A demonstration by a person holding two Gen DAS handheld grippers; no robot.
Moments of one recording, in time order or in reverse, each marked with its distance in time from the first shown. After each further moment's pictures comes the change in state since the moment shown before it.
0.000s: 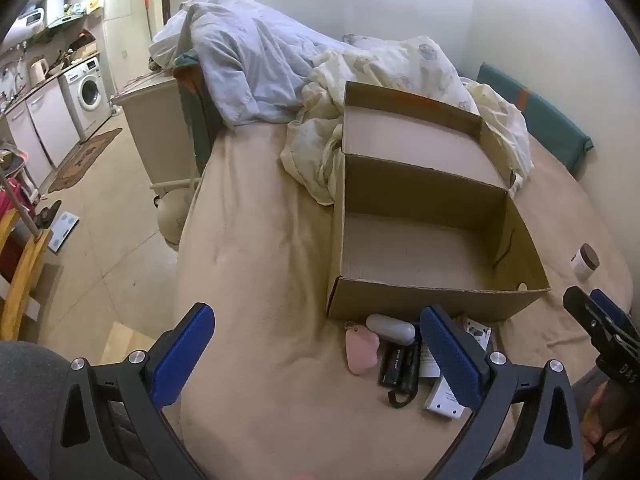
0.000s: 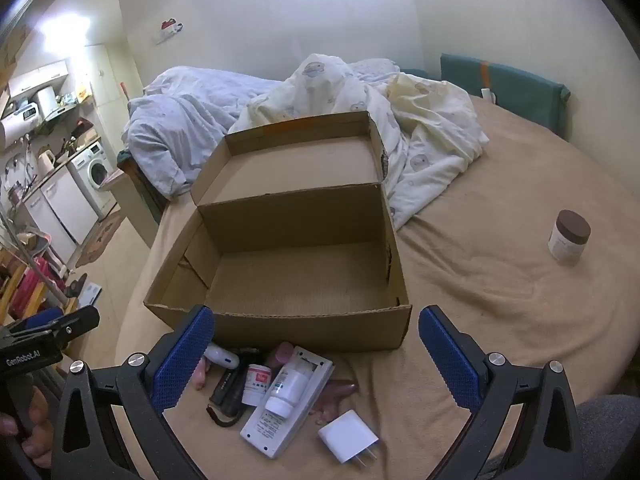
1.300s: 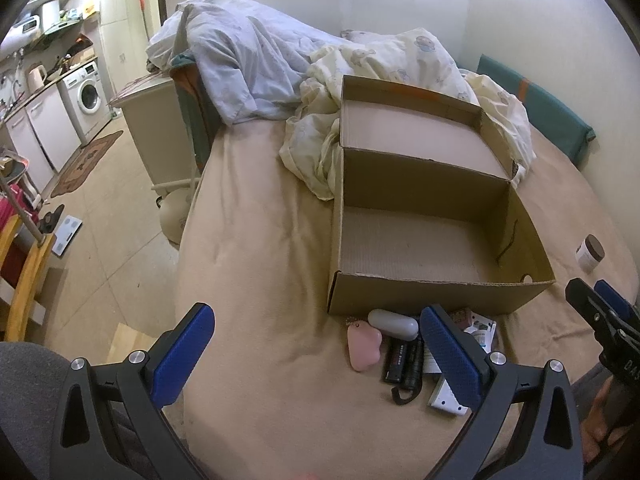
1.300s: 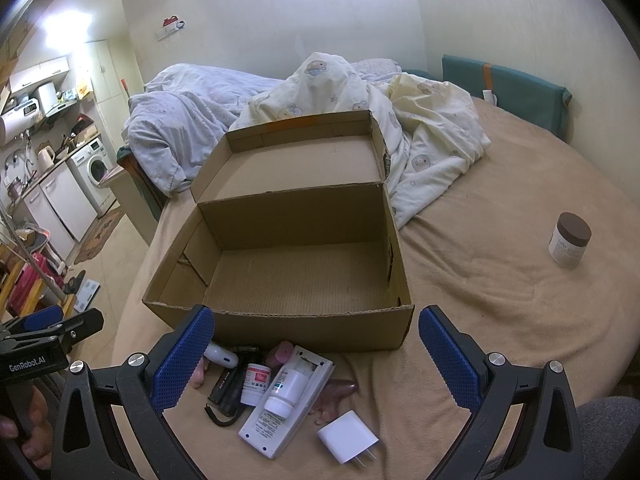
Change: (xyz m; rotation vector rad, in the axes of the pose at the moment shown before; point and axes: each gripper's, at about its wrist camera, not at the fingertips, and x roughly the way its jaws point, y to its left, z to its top) left arm 0.005 -0.004 -0.004 0.019 0.008 0.009; right arm 0.002 0.002 0.000 -0.014 0.009 -0.014
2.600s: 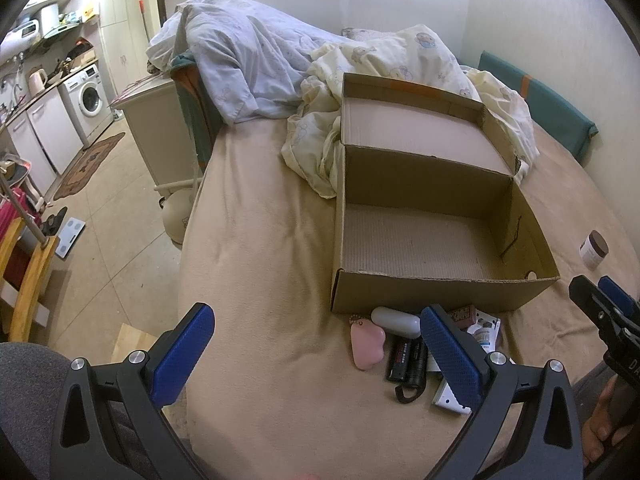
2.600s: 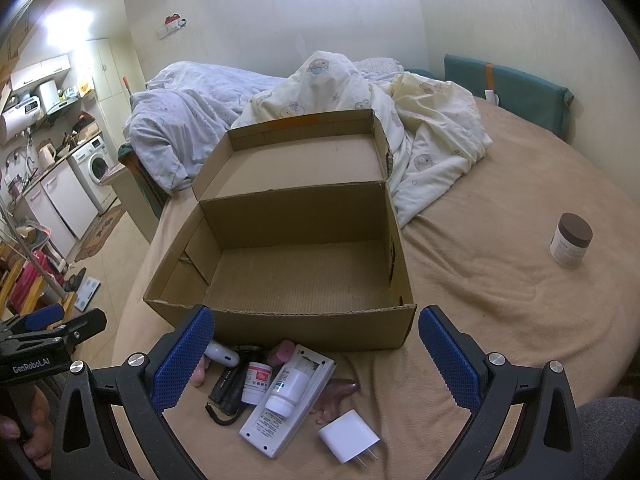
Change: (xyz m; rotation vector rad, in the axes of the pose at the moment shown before) left arm 0.001 0.000 -0.002 0.002 0.002 0.010; right arm 0.000 0.002 0.000 -0.001 0.001 0.000
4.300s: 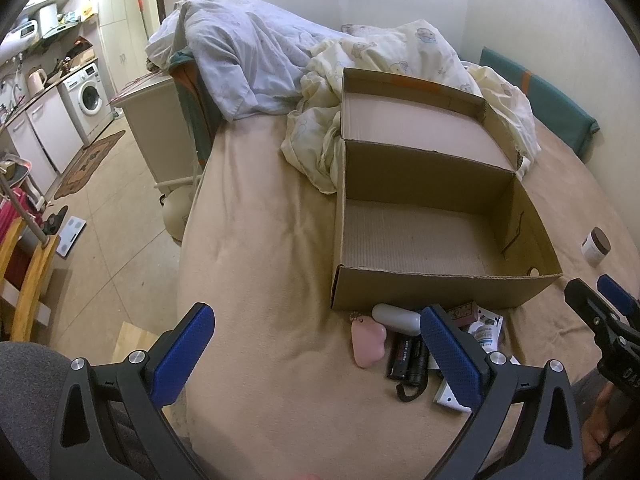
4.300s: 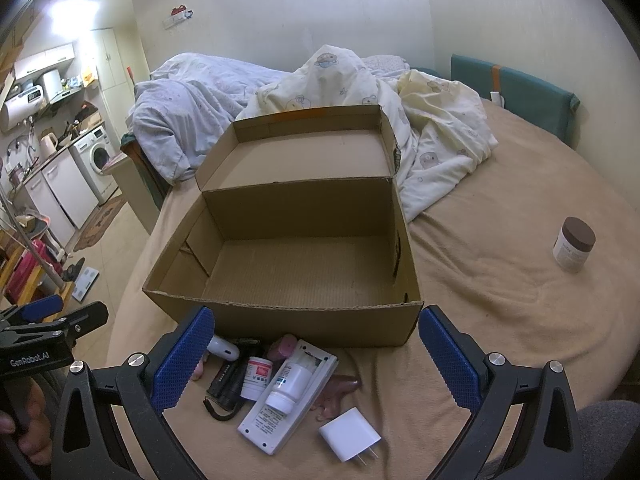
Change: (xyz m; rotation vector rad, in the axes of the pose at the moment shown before) left arm 0.002 -0.001 0.001 0.016 0.018 0.009; right arm 0.006 0.005 -0.002 -0.015 0.015 -0.004
